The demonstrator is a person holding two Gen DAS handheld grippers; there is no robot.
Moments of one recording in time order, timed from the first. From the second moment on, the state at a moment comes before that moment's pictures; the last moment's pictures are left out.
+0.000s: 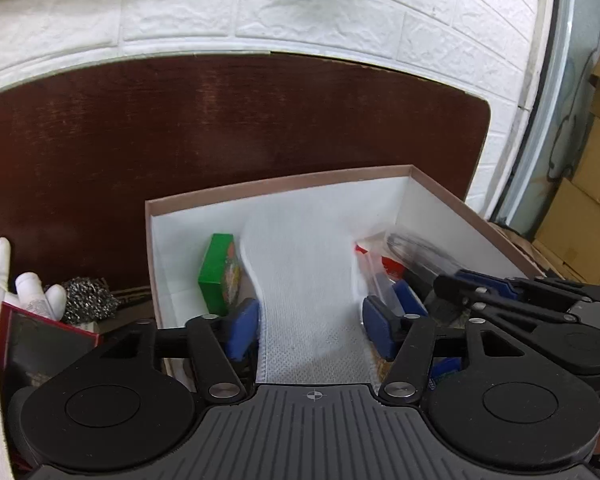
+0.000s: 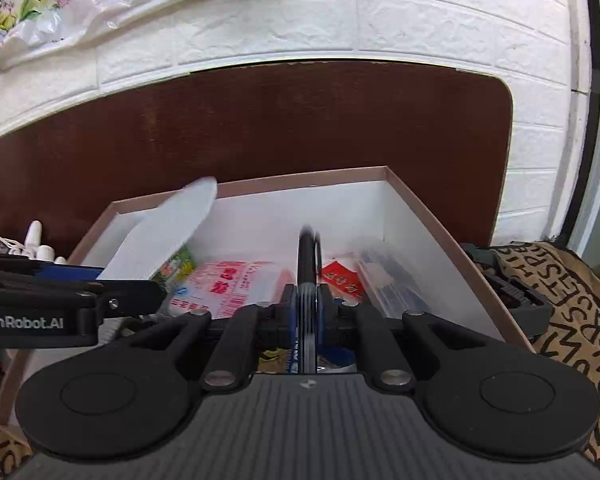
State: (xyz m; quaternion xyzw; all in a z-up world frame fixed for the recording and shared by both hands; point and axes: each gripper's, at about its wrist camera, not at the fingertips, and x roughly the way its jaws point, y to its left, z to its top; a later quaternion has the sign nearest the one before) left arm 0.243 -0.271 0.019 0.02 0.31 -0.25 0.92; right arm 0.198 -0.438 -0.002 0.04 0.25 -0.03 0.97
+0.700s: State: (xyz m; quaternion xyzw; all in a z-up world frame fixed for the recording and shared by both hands) left arm 0.212 -0.255 0.024 0.01 0.29 -0.25 0.92; right arm 0.166 -0.409 0.003 -0.04 0.24 -0.07 0.97
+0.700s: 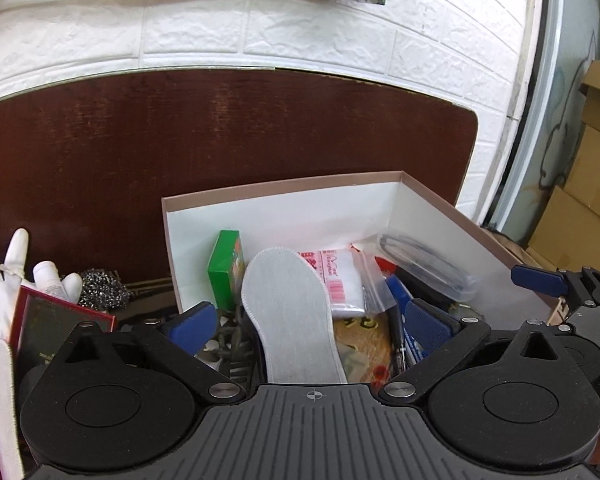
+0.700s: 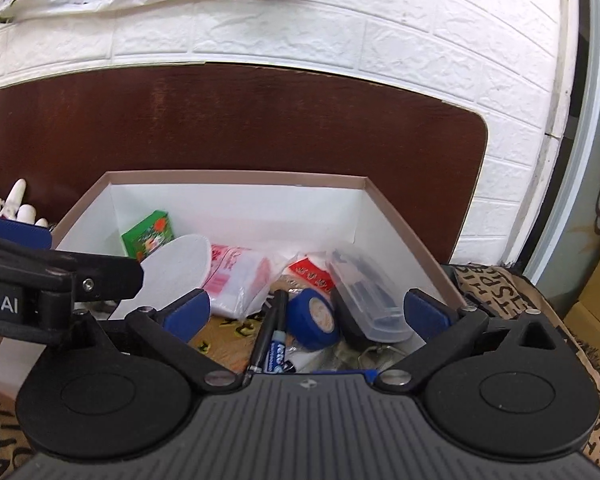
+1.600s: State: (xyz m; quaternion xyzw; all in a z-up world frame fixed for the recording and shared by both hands) left arm 0.104 -0.188 0.049 -0.01 0.27 -0.24 0.93; right arm 0.066 -0.346 0.030 -0.04 0.18 -0.05 0.98
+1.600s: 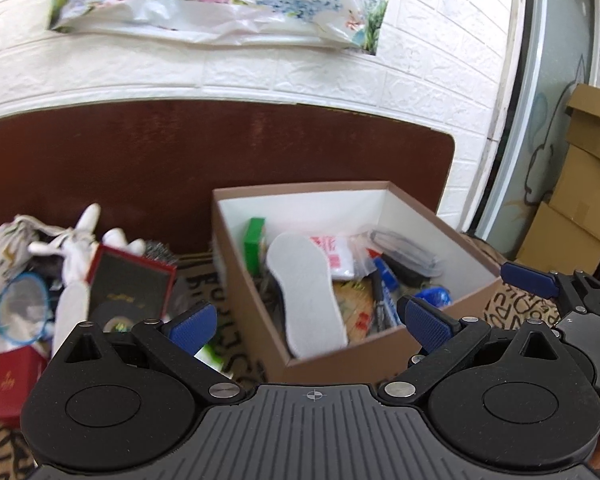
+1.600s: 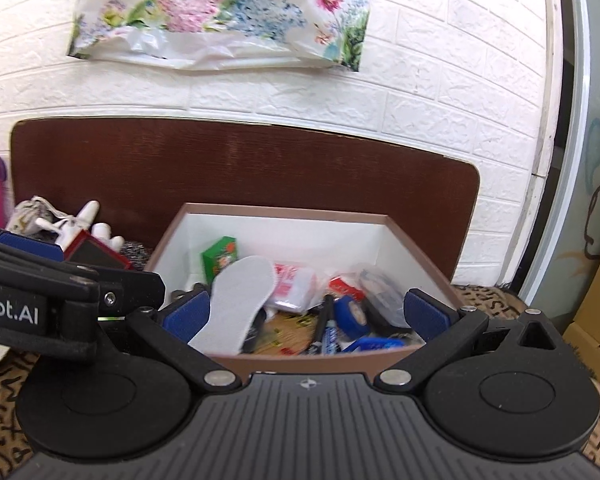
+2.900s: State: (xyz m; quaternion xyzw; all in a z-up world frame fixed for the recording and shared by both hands) left arm 0.051 0.003 -0.046 -0.11 0.35 -0.08 0.93; right arm 0.043 -0.180 -0.057 -0.02 0.28 0.14 0.95
